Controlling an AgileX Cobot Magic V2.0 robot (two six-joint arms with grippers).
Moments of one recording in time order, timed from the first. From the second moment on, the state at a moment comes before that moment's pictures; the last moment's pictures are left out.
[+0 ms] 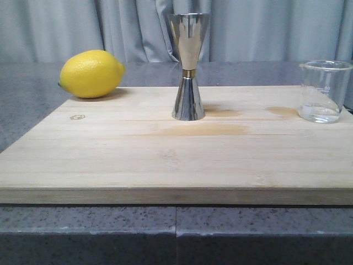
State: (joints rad) left arm -0.42 0.85 -0.94 0.19 1.12 -0.24; right arm 0.21 0.62 -0.82 -0.08 0.89 0.05
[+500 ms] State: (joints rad) left arm -0.42 0.69 -0.88 0.20 1.13 -0.27; right arm 0.21 0.49 -0.78 -0.08 0.90 0.05
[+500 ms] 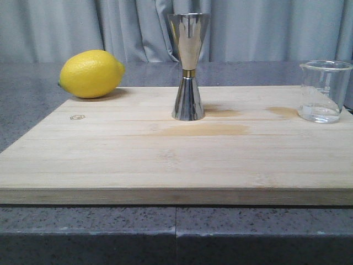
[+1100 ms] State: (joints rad) left arm -0.42 0.69 -0.88 0.20 1.10 -0.27; right arm 0.21 0.49 -0.78 -0.08 0.90 0.05
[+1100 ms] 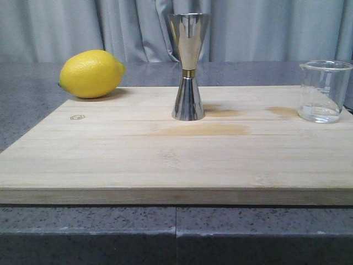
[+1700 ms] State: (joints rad) left arm -0.23 0.53 -0.74 0.05 0.93 -0.12; right arm 0.21 0.49 -0.78 -0.08 0.90 0.05
